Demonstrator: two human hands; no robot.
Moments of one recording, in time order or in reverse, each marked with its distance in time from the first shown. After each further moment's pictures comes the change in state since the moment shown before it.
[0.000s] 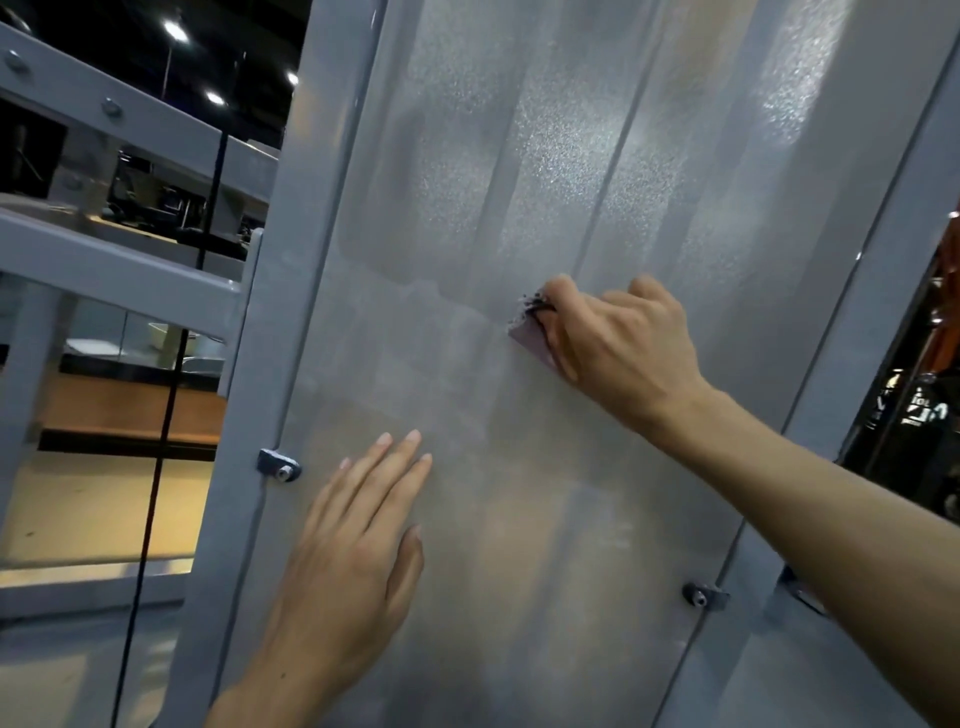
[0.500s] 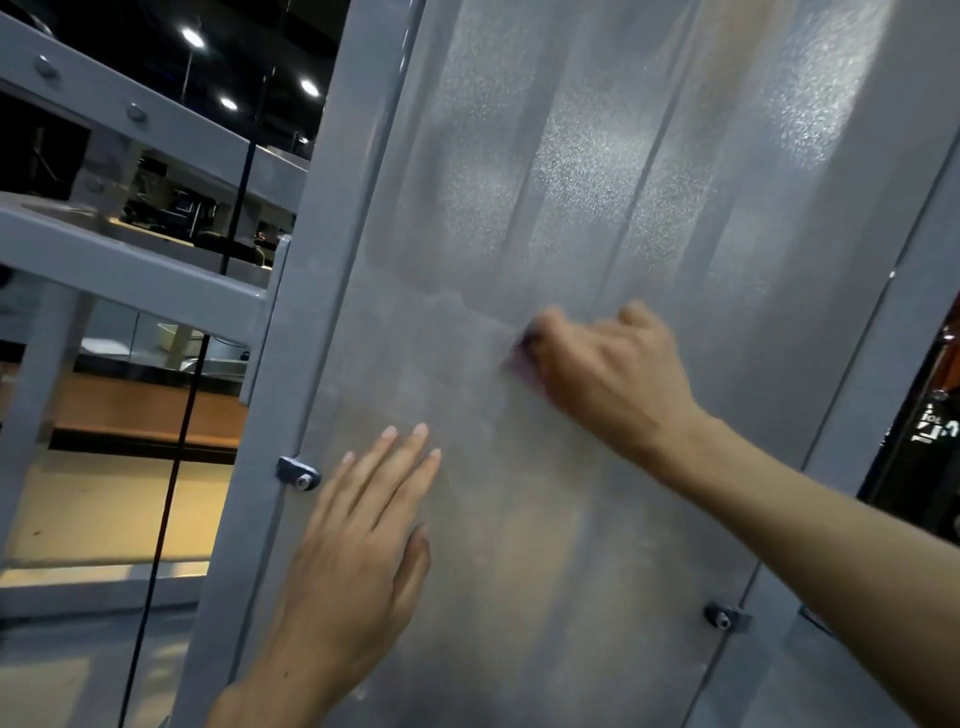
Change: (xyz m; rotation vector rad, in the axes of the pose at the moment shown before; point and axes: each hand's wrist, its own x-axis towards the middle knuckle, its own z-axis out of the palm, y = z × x) left_hand 0.007 -0.012 -0.010 0.031 -0.022 -0.001; right_hand -0.005 -0.025 0.003 0.131 -0.025 -0.091
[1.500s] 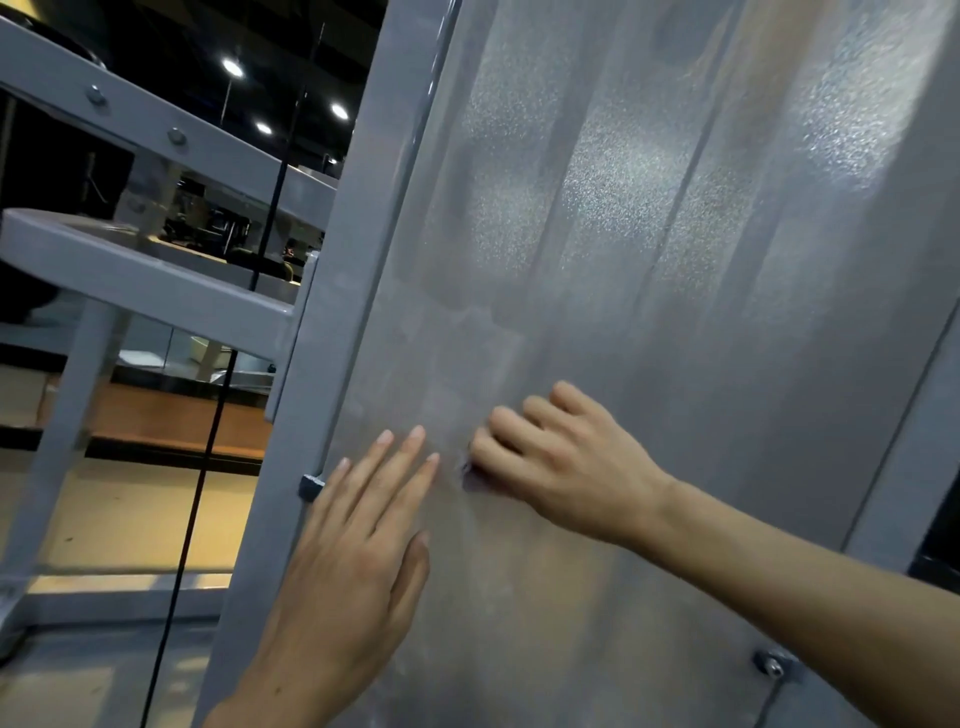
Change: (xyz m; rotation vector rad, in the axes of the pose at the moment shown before) left_hand 0.003 -0.019 -0.007 0.055 -0.005 -0.039; right_hand -0.011 -0.053 0.006 0.177 -0.087 -0.324
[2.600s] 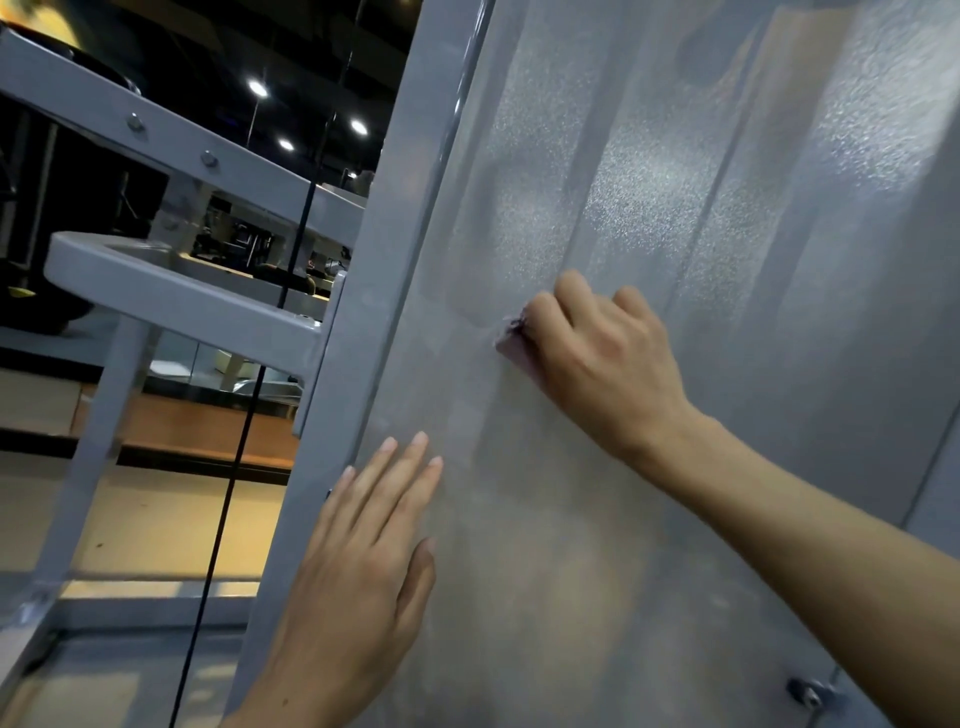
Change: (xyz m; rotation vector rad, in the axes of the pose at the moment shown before) left_hand 0.001 -0.012 -0.006 0.010 0.015 -0.036; right_hand 0.055 0.051 0.008 -0.137 0.163 0.398
